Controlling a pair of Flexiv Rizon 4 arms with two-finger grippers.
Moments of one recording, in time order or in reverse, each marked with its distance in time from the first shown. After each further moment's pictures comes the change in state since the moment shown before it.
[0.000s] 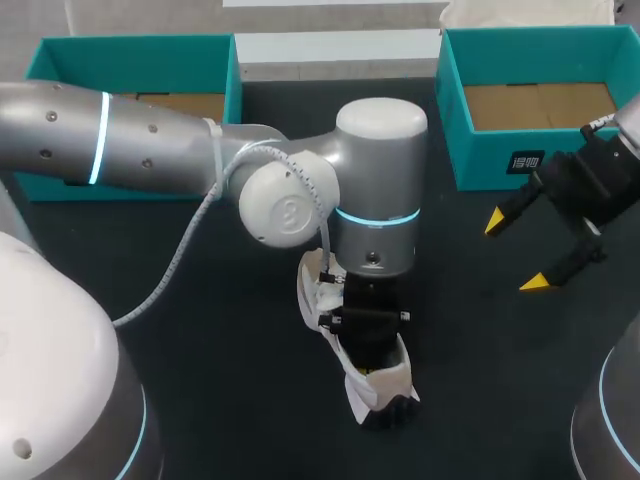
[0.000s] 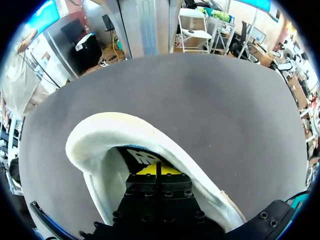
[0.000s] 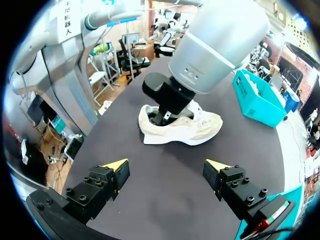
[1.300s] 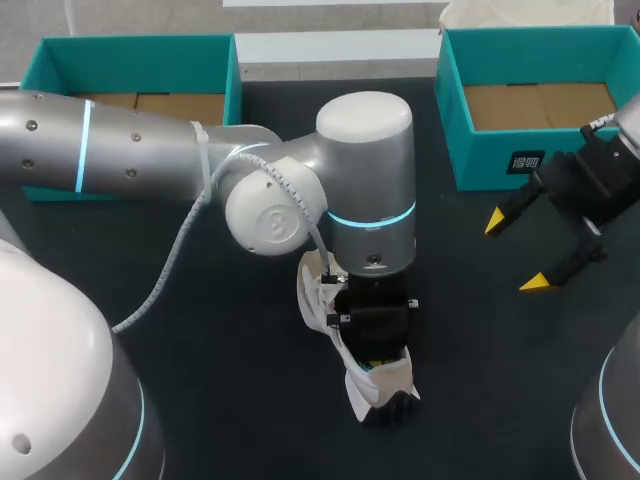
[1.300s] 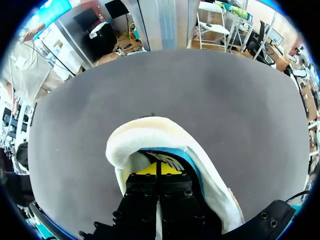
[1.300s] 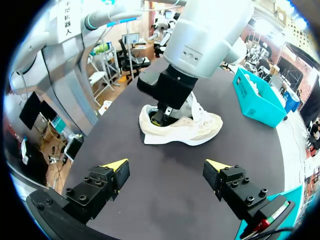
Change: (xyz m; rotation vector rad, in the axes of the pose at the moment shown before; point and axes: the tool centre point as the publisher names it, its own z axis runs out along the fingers) left arm -0.019 0.003 -0.025 -0.102 -0.094 -0.096; right arm 0.000 0.000 0.000 0.000 0.000 0.000
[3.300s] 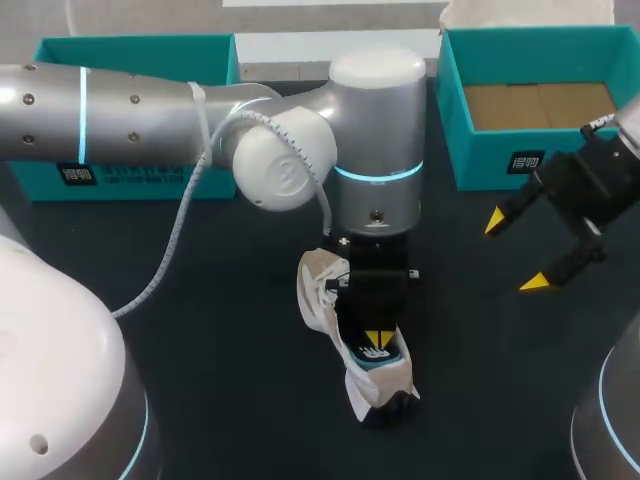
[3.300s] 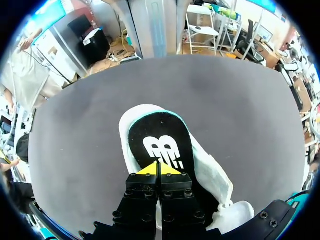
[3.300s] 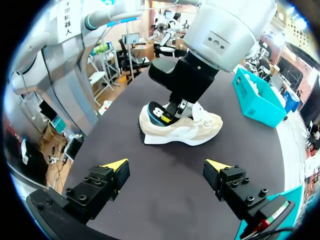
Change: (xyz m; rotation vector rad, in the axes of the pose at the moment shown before) left arm 0.000 0.017 -0.031 0.039 0.024 0.056; right arm 0.000 0.000 0.000 0.000 0.000 0.000
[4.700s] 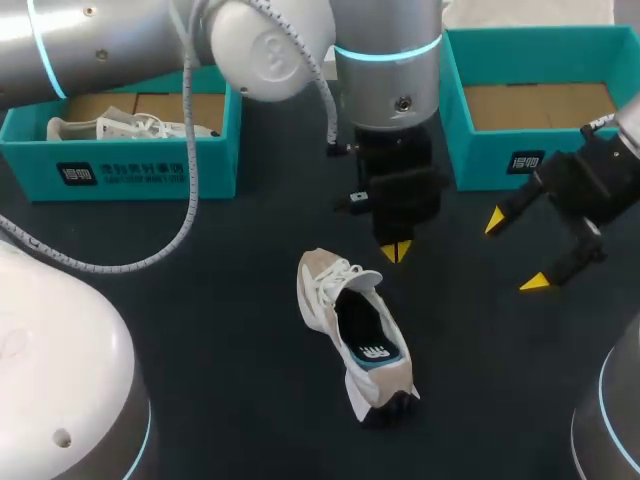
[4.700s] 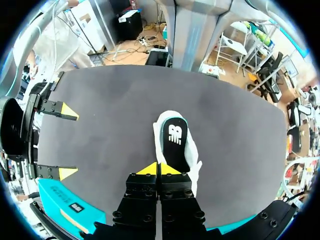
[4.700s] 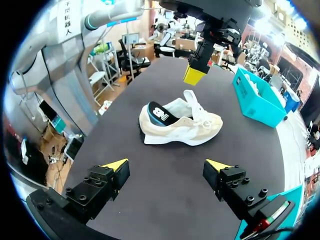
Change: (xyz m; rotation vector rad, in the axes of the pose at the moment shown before) left arm -0.016 -0.002 -0.146 -0.111 -0.037 -0.315; right arm 0.000 0.000 0.000 0.000 0.000 0.000
